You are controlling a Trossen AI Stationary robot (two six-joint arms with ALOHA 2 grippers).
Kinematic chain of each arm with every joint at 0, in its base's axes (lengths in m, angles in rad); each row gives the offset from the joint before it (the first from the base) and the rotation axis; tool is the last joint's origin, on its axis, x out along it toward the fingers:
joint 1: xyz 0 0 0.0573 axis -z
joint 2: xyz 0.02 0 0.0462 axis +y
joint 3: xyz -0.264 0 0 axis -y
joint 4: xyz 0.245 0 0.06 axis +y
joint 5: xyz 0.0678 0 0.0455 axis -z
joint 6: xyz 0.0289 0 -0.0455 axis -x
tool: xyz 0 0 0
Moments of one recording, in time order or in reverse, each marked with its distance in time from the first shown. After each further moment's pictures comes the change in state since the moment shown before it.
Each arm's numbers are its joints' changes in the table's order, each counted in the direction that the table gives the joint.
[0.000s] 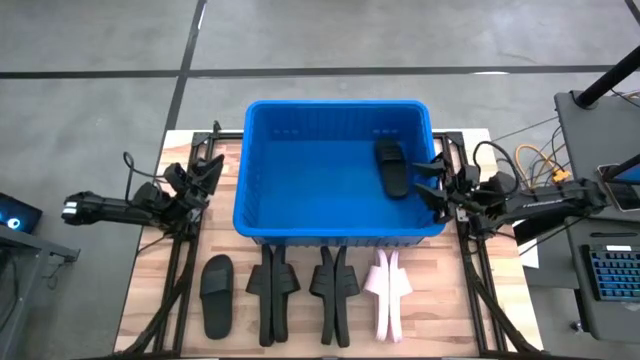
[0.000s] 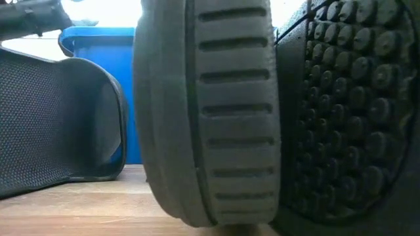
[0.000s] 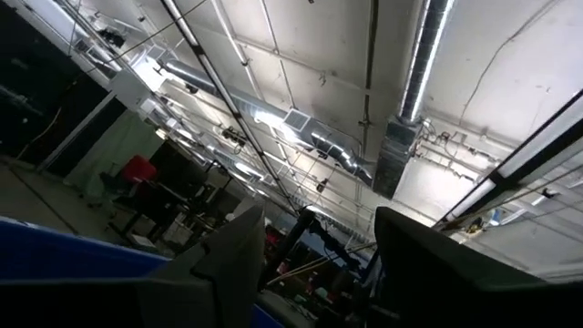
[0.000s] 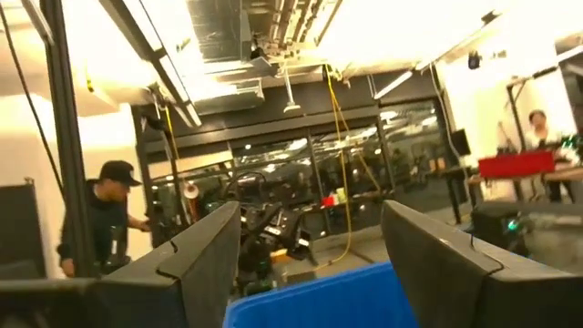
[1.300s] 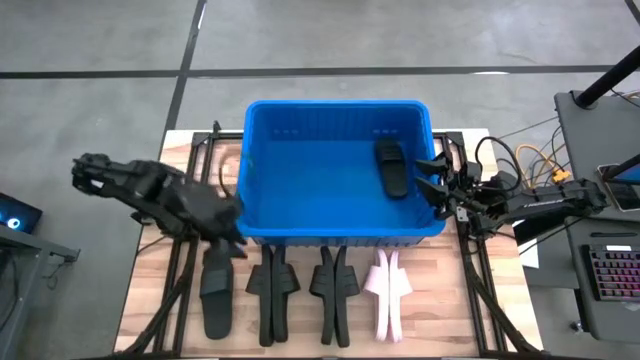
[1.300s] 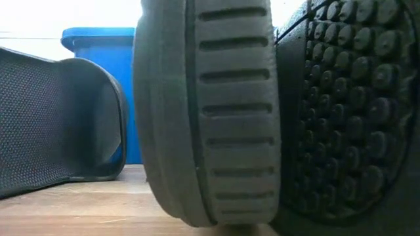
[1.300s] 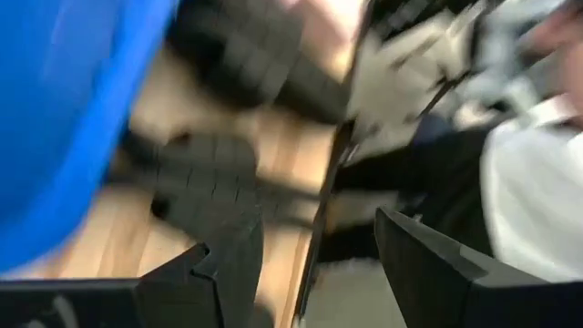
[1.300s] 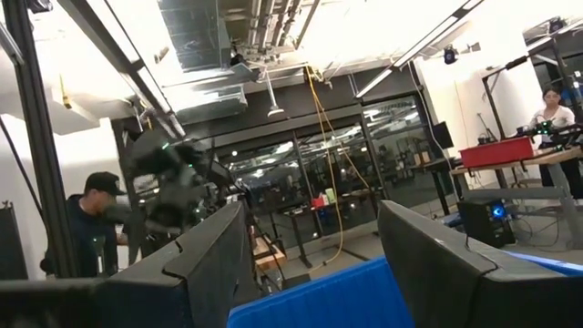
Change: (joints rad) left arm 0.338 0.816 1.431 2.062 0.678 0.555; right arm 0.000 -0.007 0.002 0.007 0.062 -0.061
